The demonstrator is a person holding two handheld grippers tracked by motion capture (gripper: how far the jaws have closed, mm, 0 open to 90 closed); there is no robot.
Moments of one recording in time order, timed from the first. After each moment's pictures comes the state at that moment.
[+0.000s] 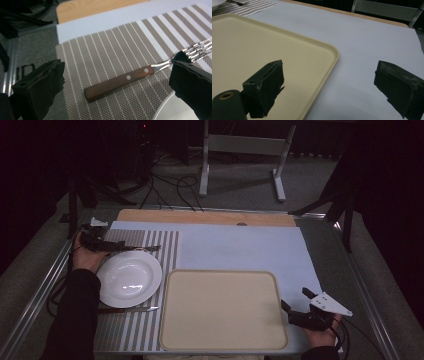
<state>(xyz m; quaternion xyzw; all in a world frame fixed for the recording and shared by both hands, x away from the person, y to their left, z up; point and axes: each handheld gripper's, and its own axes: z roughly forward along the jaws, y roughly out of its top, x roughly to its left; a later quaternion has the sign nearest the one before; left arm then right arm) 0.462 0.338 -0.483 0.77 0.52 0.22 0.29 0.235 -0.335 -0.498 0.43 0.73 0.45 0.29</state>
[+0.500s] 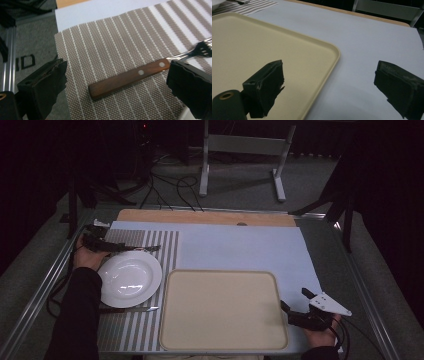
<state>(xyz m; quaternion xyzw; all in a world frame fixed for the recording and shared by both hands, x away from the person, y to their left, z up) 0.475 0.341 -0.498 0.77 0.54 0.21 0.26 0.235 -0.334 -0.498 0.43 0.73 0.45 0.29</state>
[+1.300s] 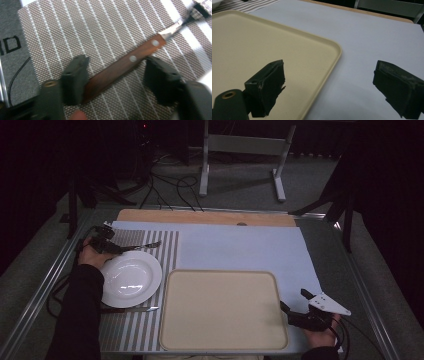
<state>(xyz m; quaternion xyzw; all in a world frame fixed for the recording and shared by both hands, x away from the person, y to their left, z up) 0.485 0.330 -0.505 0.82 0.52 0.13 0.20 0.236 -0.335 -0.501 0.43 0.73 0.45 0.28</state>
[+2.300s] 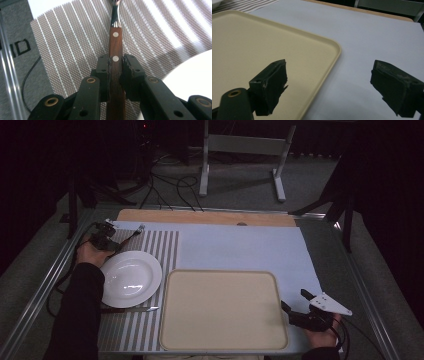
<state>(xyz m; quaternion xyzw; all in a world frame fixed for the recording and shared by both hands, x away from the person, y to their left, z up) 0.473 0.322 -0.475 0.82 0.52 0.15 0.20 0.235 -0.337 -0.500 0.43 0.73 0.45 0.28</state>
